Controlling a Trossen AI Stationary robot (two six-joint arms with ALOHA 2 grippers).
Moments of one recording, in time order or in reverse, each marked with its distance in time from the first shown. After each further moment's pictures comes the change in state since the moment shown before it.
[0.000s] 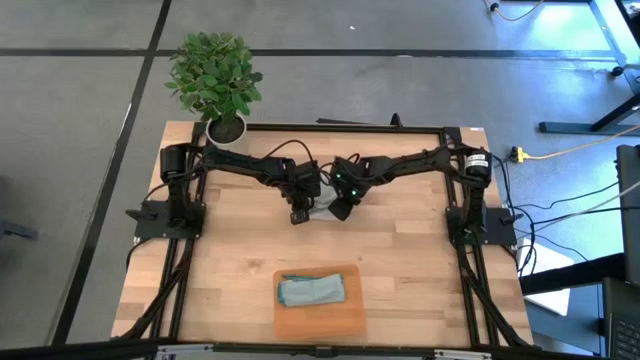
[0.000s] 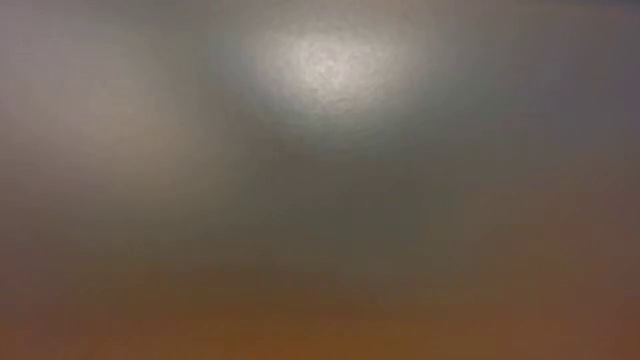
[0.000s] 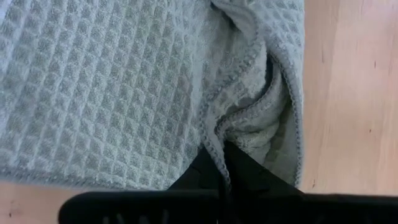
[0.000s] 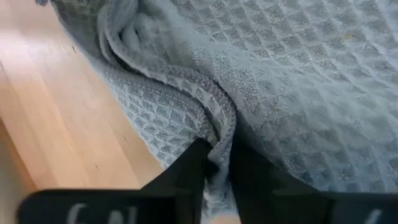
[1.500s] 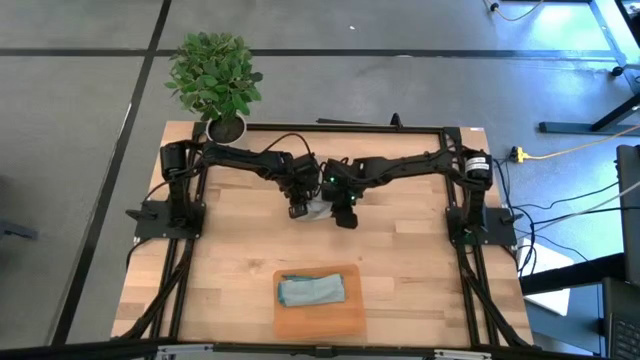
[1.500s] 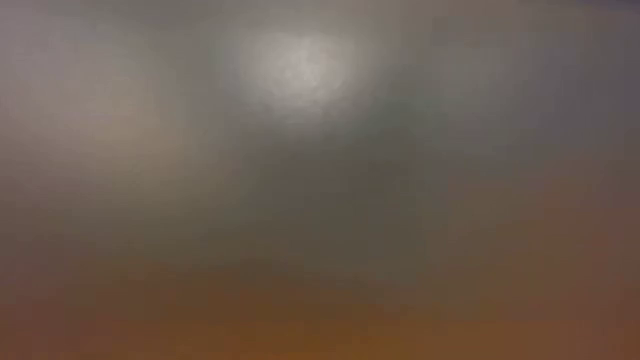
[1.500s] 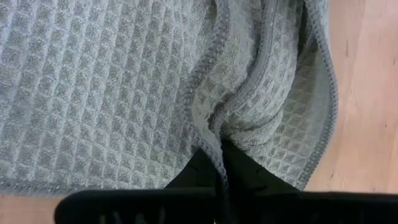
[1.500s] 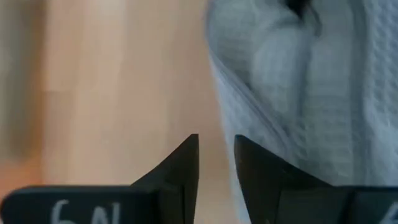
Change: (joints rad) left arm 0.053 0.004 -0.003 -0.013 0.042 0.016; right arm 0.064 -0.006 0.137 -0.108 -0.017 -0.560
